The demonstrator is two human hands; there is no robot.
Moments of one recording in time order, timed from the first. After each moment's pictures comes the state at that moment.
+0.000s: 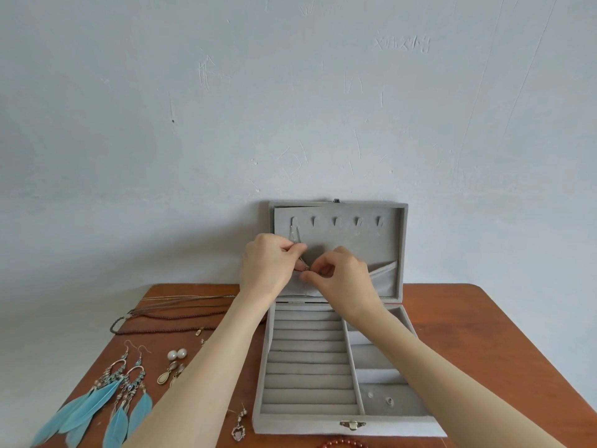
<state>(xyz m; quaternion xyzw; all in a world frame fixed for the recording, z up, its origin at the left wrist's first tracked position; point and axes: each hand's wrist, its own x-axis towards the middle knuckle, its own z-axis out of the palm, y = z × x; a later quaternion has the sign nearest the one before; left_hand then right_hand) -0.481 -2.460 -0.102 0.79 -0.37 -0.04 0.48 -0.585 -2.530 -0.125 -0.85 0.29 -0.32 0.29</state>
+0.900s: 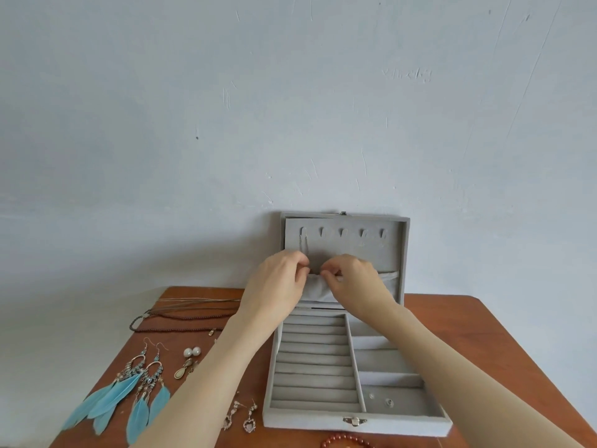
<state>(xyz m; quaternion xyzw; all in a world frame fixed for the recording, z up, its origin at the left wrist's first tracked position) -0.492 -2.430 -0.104 0.78 -0.52 0.09 0.34 -0.595 -2.532 -0.106 -0.92 0.28 -0.23 0.18</state>
